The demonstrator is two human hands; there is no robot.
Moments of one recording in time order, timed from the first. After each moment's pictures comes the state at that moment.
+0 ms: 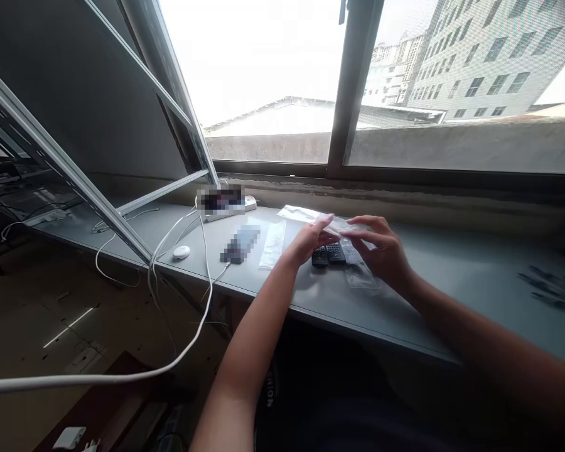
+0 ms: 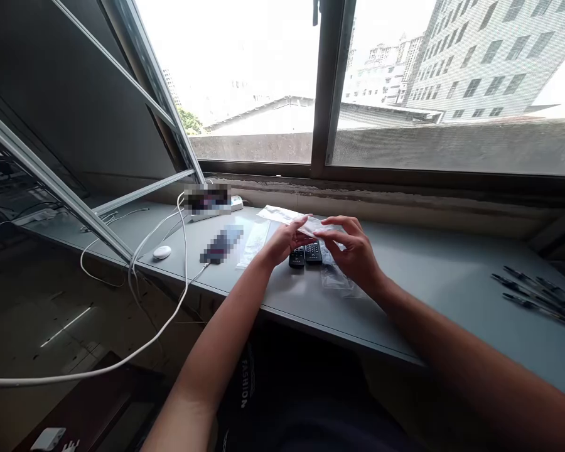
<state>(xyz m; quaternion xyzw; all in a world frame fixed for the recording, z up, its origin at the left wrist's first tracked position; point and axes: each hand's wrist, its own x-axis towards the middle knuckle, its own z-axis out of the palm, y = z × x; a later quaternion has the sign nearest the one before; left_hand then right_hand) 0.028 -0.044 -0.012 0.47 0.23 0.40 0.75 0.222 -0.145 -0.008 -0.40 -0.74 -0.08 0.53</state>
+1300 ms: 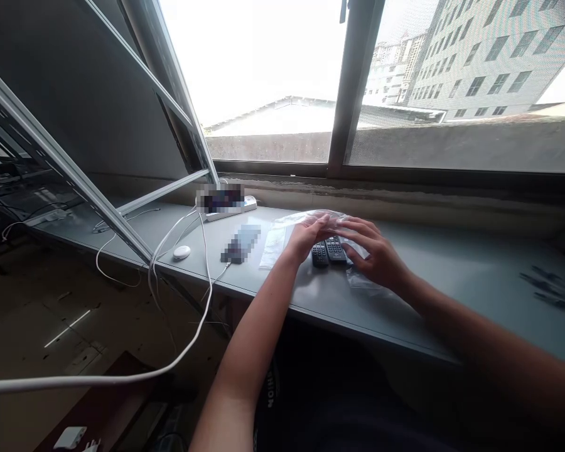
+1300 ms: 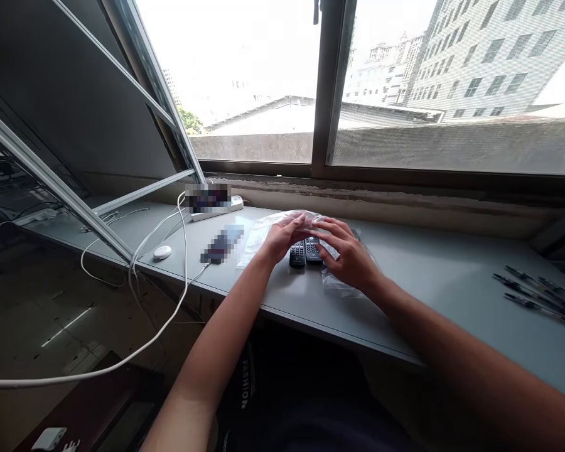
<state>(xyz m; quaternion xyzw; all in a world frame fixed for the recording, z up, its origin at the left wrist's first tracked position) 0.026 -0.042 -0.014 0.44 0.26 0.47 0.72 0.223 -0.144 -0.015 -0.40 -0.80 -0.05 0.45</state>
